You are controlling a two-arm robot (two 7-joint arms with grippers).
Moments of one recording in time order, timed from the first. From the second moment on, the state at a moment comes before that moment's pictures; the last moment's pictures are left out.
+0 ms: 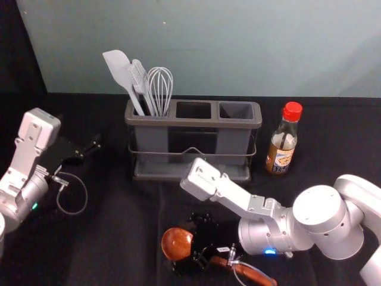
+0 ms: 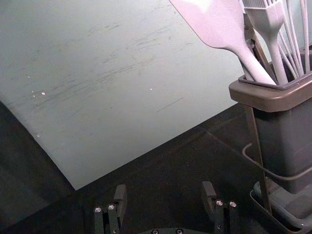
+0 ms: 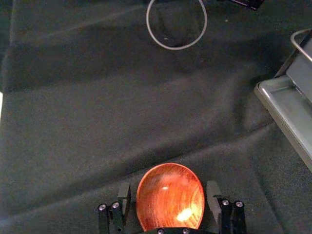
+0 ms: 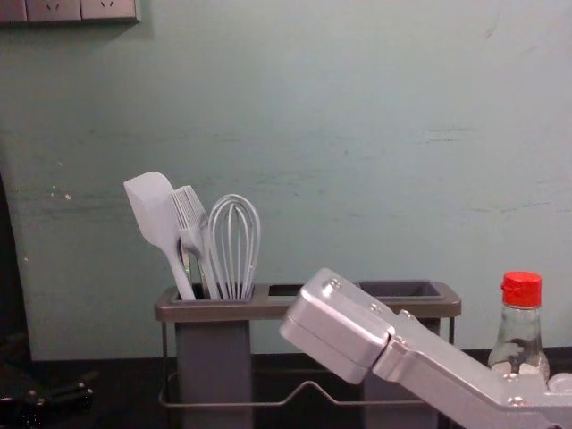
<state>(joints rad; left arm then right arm) -0.20 0.60 0.45 -1.41 -0.25 -0.12 0.03 0.43 0.52 -0.82 -1.63 0.21 0.54 0.64</state>
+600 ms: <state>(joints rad) -0.20 0.60 0.45 -1.41 -0.25 -0.12 0.03 0.42 0.50 -0.81 -1.62 0.19 0.55 0.65</state>
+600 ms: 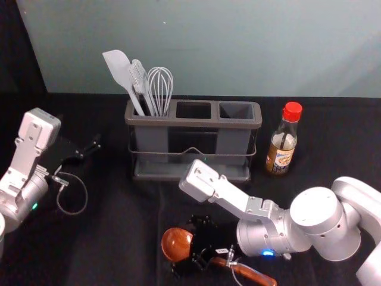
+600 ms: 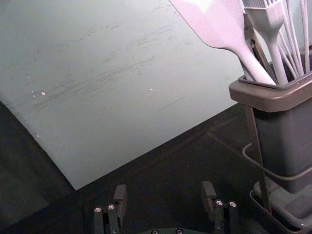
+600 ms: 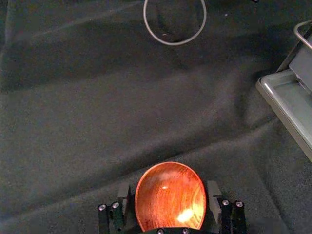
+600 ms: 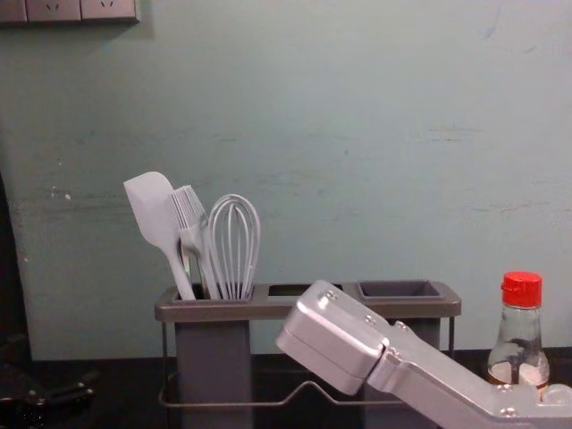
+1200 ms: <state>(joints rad) -0.20 0.60 0.45 -1.41 -0.25 -0.12 0.03 0.42 0.50 -0.81 -1.61 0.19 0.55 0.65</state>
